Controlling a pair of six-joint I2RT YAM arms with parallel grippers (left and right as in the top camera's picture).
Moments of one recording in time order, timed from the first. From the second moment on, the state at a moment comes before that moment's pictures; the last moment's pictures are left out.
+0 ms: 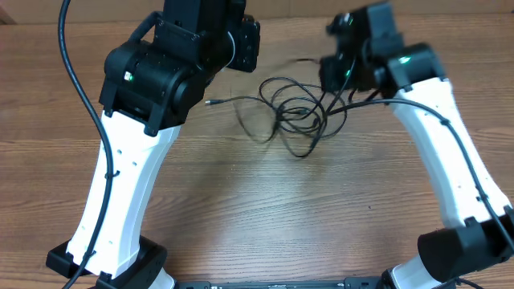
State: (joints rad) left arm -0.48 1.77 2.38 -1.25 -0.08 -0.20; right arm 0.28 1.73 1.89 -1.06 -0.13 0.12
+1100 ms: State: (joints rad) left arm -0.48 1.88 2.38 -1.43 -0.18 -0.21; right arm 0.19 1.65 2.54 -1.10 0.63 0.13
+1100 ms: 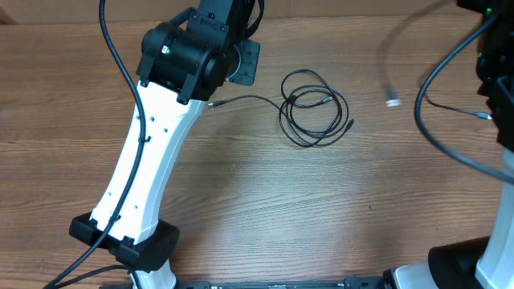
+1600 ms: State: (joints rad) left arm -0.26 1.88 2.36 -1.69 -0.18 -0.32; right arm -0.31 1.84 2.52 -1.29 0.20 0.28
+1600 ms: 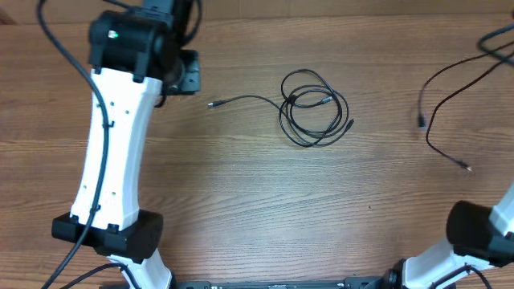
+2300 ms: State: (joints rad) left arm -0.22 1.81 2.08 -1.68 -0.12 -0.31; right arm -0.57 2.09 2.52 -1.40 0.06 0.33
